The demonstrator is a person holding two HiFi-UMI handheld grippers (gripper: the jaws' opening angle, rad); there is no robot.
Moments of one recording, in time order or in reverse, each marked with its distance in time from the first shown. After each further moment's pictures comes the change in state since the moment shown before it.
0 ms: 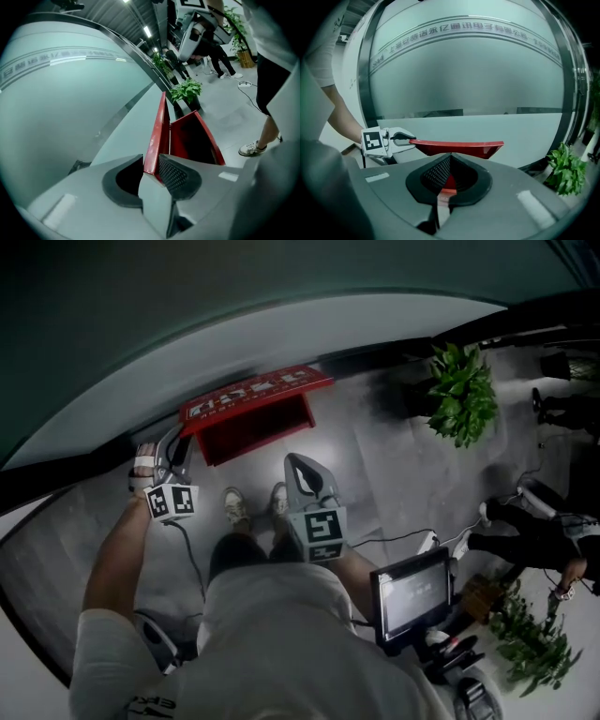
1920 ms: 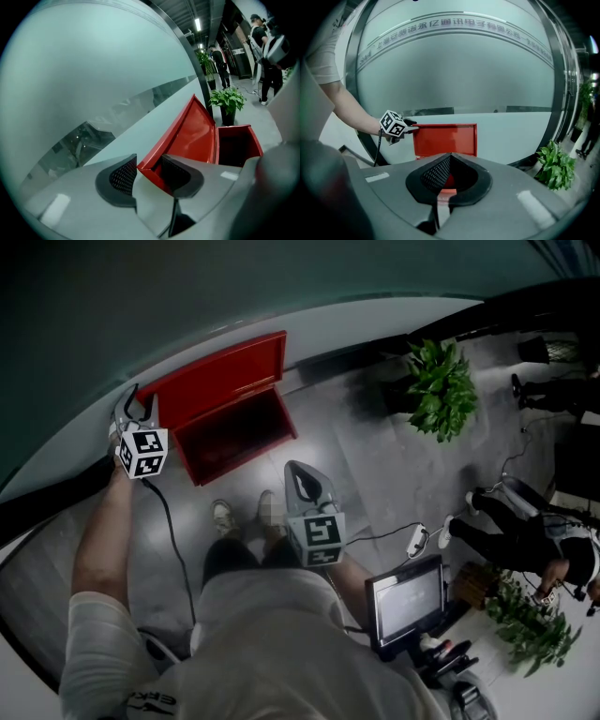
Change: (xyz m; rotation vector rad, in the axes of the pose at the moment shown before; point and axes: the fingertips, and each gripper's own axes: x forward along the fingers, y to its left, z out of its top) left arm 0.111 0.112 -0.055 -0.441 0.147 0.148; right arm 0.007 -0.040 0.001 0.038 0.039 -0.115
